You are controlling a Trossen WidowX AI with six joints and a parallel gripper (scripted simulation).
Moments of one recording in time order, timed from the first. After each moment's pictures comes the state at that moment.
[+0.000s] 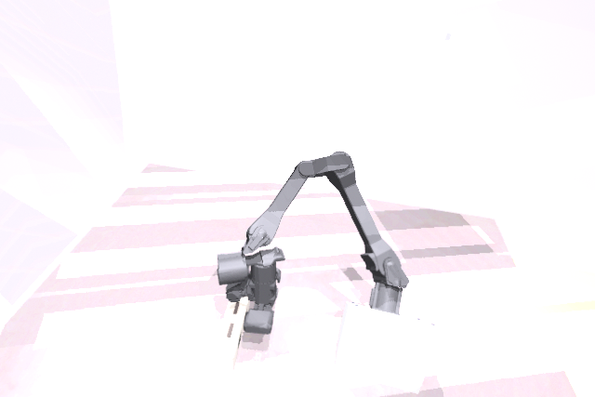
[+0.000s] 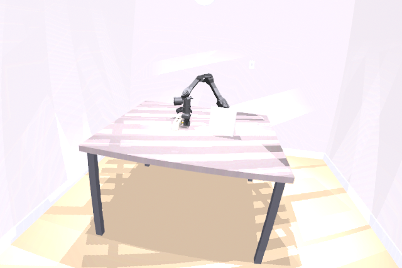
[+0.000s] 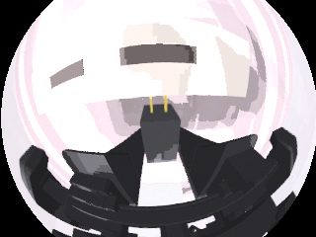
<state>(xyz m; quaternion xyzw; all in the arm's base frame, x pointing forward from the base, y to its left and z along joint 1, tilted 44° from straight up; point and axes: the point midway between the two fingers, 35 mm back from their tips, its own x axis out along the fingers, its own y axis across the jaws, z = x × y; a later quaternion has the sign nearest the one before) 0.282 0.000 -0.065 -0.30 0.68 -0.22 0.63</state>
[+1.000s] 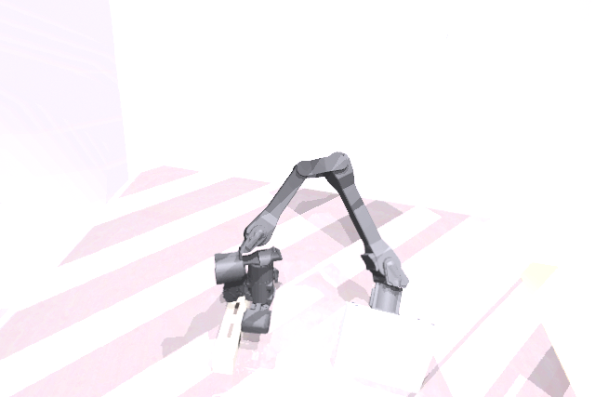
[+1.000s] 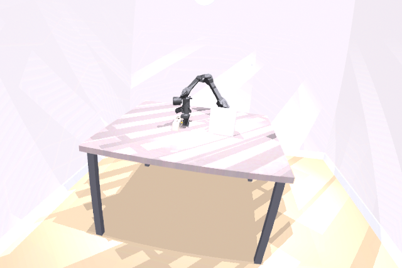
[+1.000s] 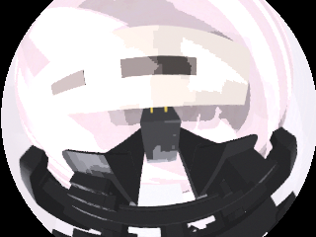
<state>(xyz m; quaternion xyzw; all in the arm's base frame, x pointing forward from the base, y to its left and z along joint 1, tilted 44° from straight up) 0.289 0.000 -0.065 -0.30 0.68 -0.22 0.63</state>
